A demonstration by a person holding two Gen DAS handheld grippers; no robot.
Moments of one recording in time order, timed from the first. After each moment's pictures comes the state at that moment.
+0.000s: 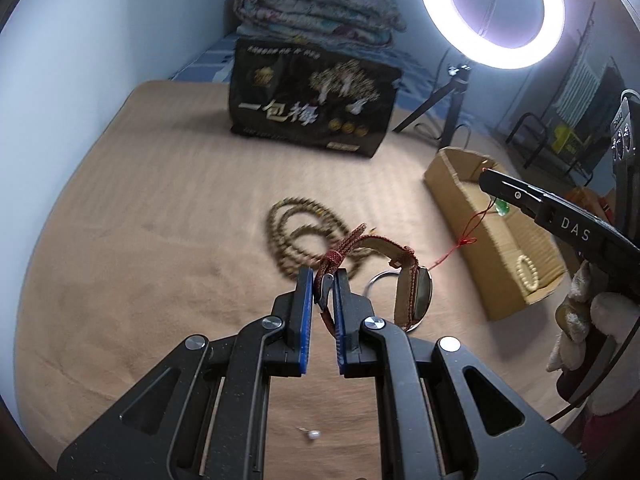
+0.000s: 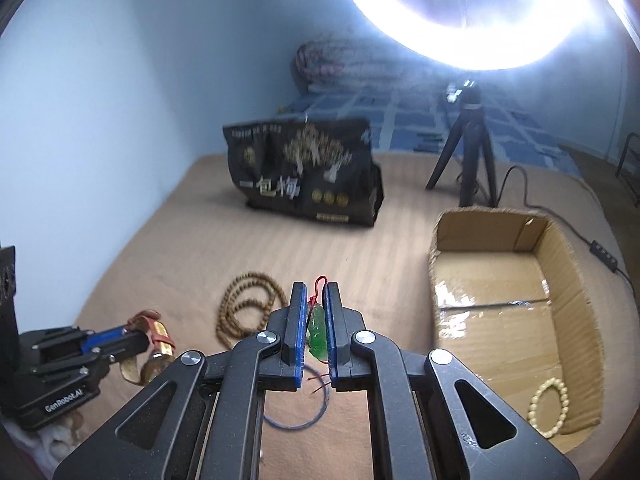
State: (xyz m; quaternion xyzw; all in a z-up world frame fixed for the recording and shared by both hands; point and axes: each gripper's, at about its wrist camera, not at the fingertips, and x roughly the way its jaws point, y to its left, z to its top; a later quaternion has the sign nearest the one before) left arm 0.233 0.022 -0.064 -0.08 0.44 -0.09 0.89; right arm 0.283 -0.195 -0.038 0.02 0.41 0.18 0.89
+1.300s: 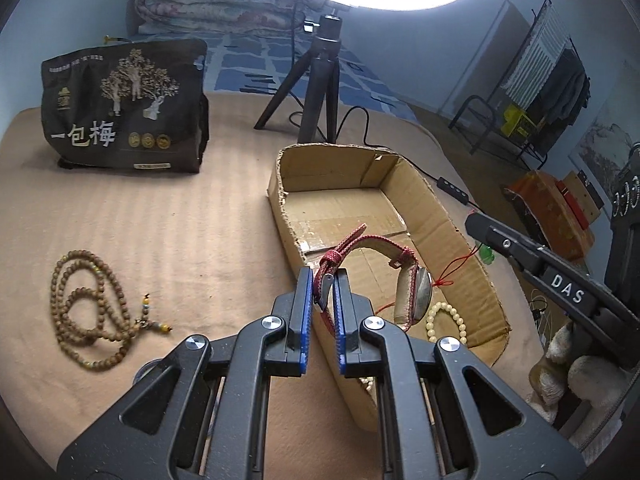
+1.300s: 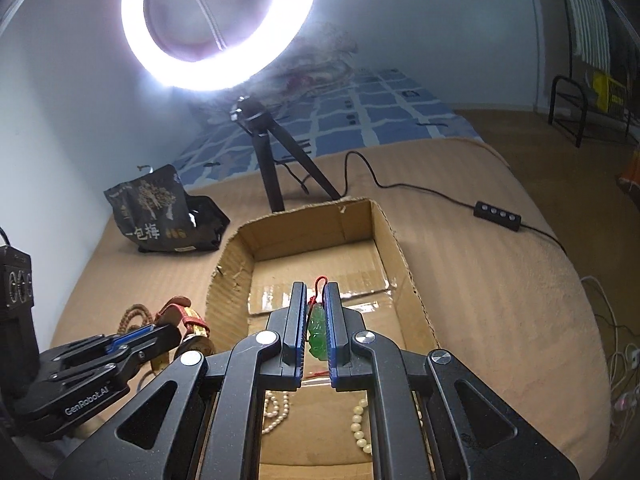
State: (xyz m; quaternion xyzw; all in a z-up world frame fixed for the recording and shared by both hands) left arm 0.317 -0.164 -0.089 -0.08 0.44 -0.19 0.87; right arm 0.300 -0.368 -0.055 0.09 0.41 0.05 0.90
